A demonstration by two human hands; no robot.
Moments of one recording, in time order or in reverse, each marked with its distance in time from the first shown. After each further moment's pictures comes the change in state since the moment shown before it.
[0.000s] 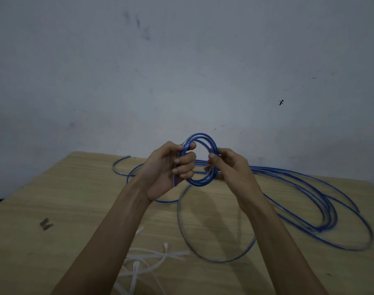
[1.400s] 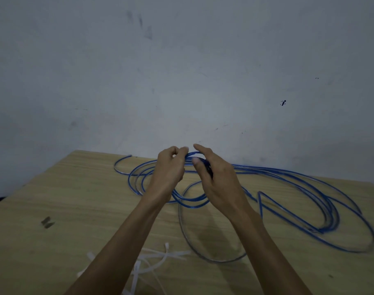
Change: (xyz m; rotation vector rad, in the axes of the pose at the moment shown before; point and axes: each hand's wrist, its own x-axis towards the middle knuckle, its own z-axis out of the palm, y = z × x) left_hand 0.015 -0.022 0.002 0.780 0.705 0.242; right_hand -0.011 0.009 0.027 -0.587 -0.013 -0.395
